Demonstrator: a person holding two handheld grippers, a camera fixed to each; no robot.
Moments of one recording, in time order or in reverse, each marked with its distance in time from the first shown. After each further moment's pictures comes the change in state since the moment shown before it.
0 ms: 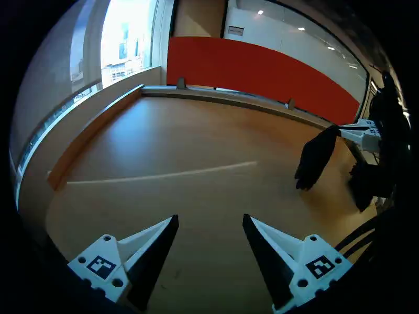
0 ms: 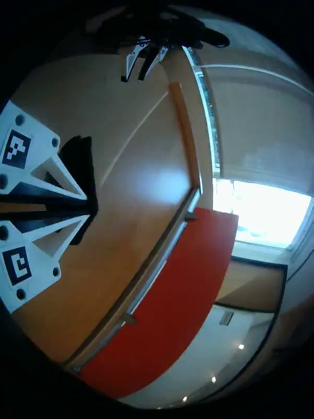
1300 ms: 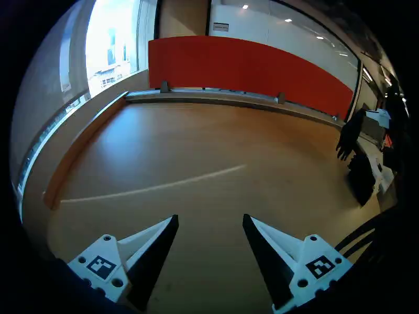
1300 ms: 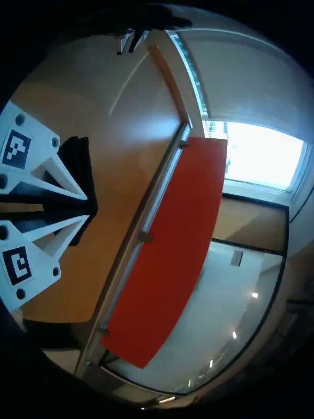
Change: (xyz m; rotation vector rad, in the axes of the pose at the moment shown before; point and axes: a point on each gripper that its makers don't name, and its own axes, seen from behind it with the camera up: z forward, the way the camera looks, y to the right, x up) left arm 0.022 0.031 0.026 -0.028 -0.015 0.087; right arm -0.043 0.196 -0.136 -0.309 -0.005 0.154
